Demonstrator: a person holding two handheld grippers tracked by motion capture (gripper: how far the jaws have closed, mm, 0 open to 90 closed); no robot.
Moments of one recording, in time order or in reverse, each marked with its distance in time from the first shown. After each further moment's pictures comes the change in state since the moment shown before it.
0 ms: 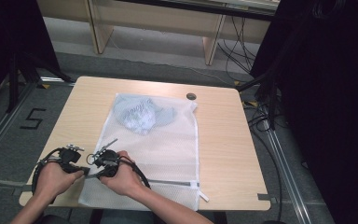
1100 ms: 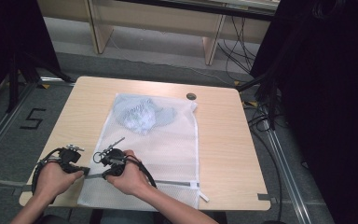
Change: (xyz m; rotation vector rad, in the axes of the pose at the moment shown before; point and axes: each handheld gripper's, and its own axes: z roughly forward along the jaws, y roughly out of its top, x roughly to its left) left arm 0.001 0.000 0.000 -0.005 -0.007 0.006; right arm -0.008 -0.008 -0.016 0.004 0.008 0.036
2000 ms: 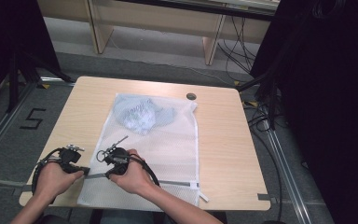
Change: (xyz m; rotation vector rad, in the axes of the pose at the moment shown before) left arm 0.000 0.001 -0.001 0.013 -0.001 0.004; right arm -0.005 -0.002 -0.009 0.024 -0.003 0.010
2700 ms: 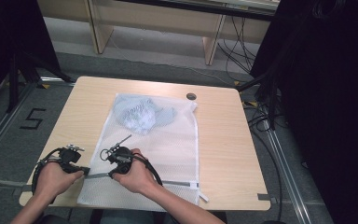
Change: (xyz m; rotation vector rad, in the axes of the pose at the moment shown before) left arm 0.000 -0.001 0.001 -0.019 0.000 -0.008; right arm -0.006 -0.004 -0.008 0.014 -0.014 0.031
